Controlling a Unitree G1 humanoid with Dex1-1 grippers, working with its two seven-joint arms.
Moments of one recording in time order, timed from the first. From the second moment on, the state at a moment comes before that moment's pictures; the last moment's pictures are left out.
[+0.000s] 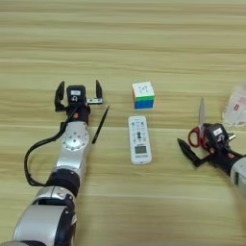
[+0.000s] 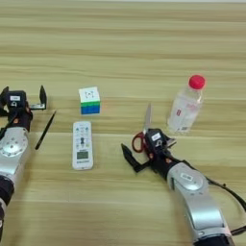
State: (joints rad) left arm -0.44 0.07 0.07 0.85 0.04 -0.51 0.18; right arm 0.05 -0.29 0.09 0.01 0.10 0.14 0.44
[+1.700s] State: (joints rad) left arm -0.45 0.06 0.07 0.86 0.04 -0.51 0.18; right arm -0.62 -0.02 0.14 0.64 0.04 0.03 0.38
